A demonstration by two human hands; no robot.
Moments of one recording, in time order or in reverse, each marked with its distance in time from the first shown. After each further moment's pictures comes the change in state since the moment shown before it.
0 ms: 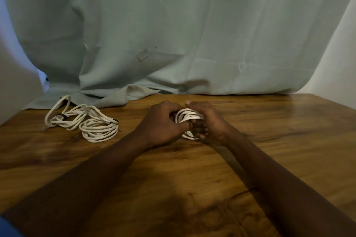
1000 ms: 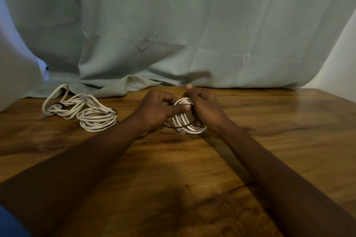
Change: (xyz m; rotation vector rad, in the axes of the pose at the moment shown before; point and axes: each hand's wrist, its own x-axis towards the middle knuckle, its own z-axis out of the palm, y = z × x) left_hand 0.008 -0.010 0.002 -0.550 -0.046 -0.251; right_hand 0.016 0.007 0.004 -0.330 0.272 -0.217
